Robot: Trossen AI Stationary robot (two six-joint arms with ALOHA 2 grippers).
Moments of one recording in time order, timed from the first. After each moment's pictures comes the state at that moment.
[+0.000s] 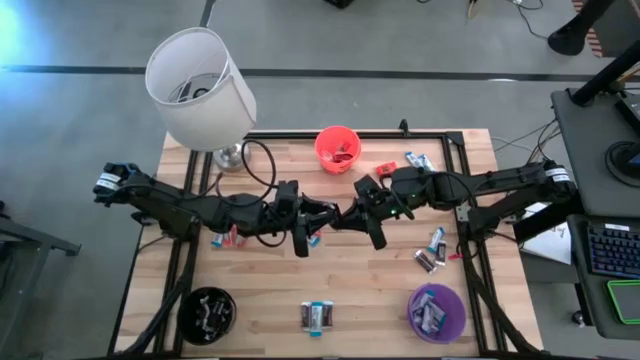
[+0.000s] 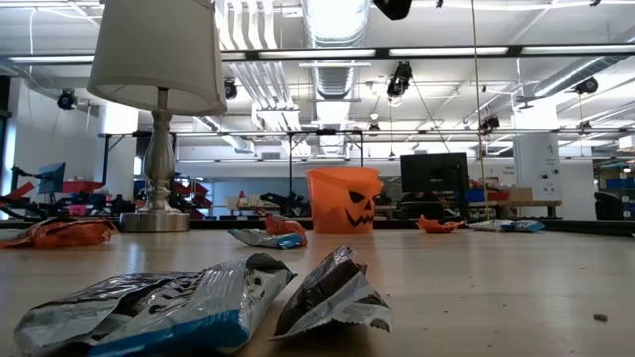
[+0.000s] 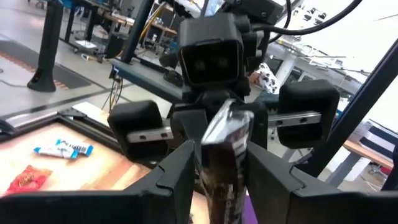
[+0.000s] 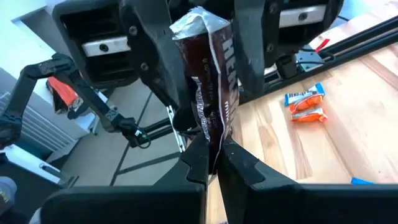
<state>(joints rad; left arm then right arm) -0.26 1.41 1.09 0.37 -0.43 -0.43 0.08 1.35 1.14 0.00 -0.22 0.54</state>
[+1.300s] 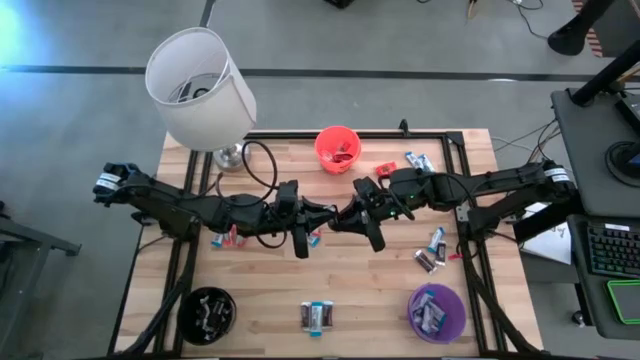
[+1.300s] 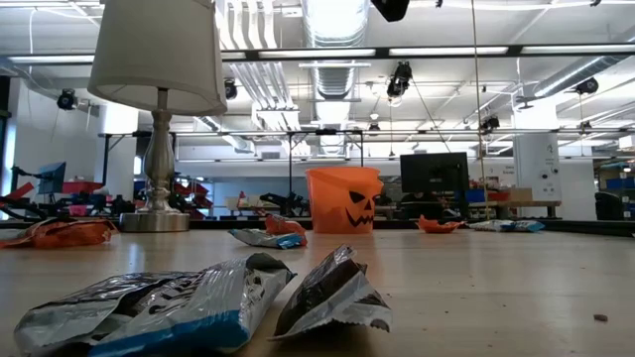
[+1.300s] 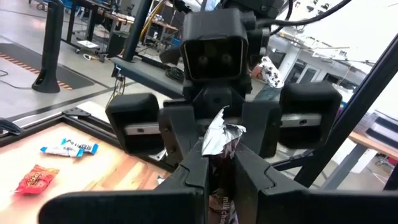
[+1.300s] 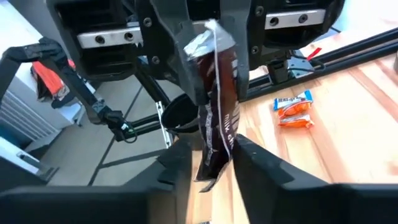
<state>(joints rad) -0.26 1.41 1.09 0.34 -0.43 -0.41 0.09 1.35 1.14 -0.01 -0.19 0.45</state>
